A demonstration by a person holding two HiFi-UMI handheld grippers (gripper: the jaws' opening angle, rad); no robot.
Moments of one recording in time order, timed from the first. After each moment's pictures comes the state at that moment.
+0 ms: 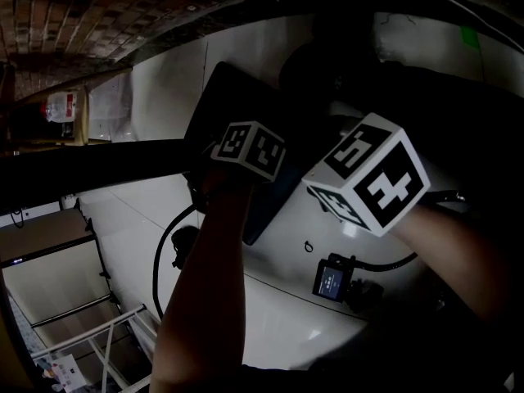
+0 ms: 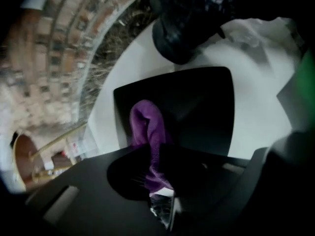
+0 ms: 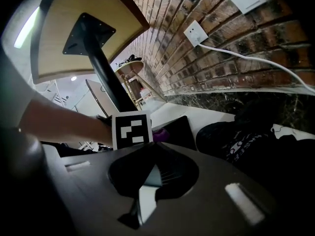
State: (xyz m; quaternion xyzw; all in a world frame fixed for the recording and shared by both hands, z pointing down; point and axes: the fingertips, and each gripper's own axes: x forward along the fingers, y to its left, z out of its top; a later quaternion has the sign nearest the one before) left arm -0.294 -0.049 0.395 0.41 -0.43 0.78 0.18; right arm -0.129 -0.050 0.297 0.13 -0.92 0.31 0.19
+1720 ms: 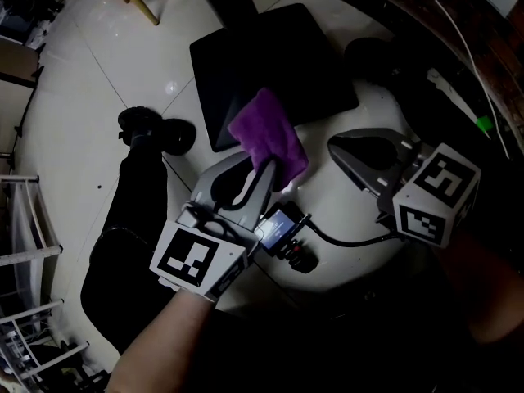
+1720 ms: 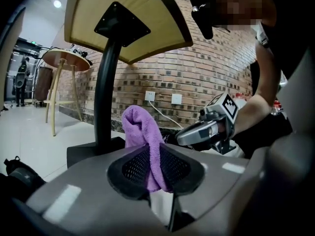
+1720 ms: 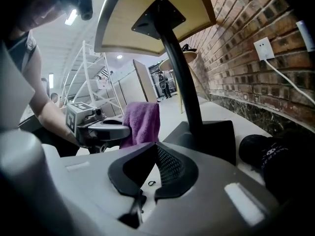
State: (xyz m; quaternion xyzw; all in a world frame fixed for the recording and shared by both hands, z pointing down) left arm -0.156 0.160 0.231 0.71 -0.68 0.08 0.16; right arm -0.105 0.105 0.243 -0.08 -0.96 0.16 0.22
